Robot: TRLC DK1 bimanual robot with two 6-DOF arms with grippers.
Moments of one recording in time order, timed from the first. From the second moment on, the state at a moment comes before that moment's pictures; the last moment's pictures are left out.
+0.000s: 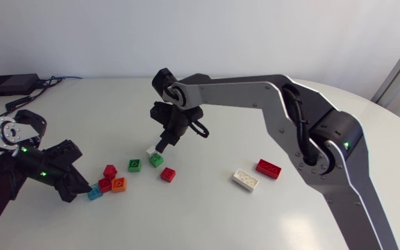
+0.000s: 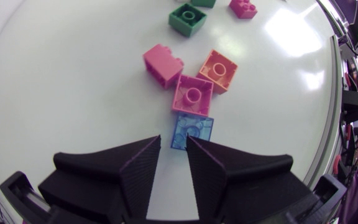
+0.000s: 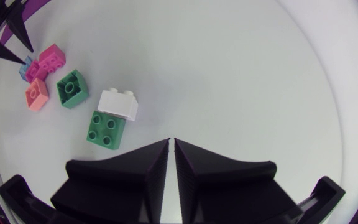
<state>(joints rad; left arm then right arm) 0.22 1.60 0.79 -0.63 0.34 1.01 0.70 2.40 2.05 -0.71 -0.06 -0.38</state>
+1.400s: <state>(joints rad) 0.07 1.79 0.98 -0.60 0.46 0.82 0.68 2.59 2.43 -0.92 -0.10 -0.38</state>
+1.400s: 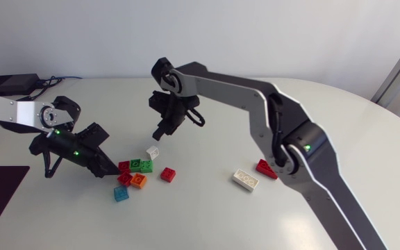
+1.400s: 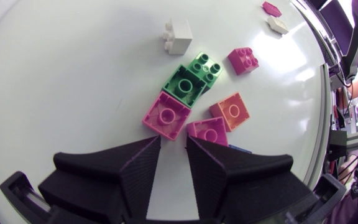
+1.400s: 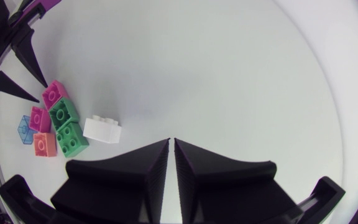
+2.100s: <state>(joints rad) 0.13 1.64 1.00 -0.69 0.46 0.80 0.77 2.97 3.12 -1.47 -0.15 -0.33</state>
